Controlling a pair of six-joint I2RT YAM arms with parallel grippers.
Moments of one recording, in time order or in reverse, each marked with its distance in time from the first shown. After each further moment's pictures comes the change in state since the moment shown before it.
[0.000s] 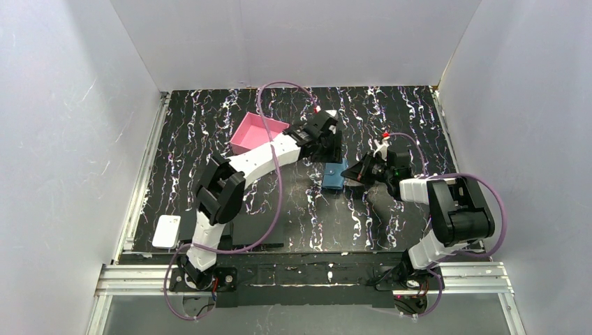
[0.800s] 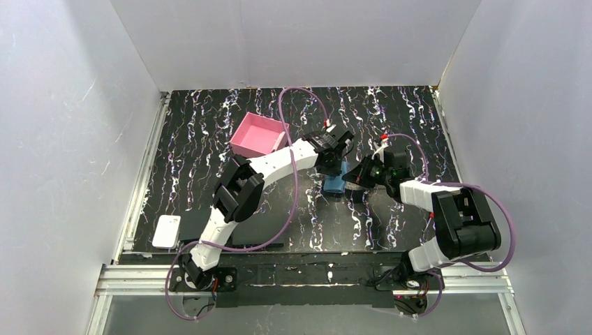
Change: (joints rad) left arm -0.082 0.187 0.195 -0.233 -0.234 -0.002; right arm 0.046 -0.113 0.000 -0.174 0.130 -0.045
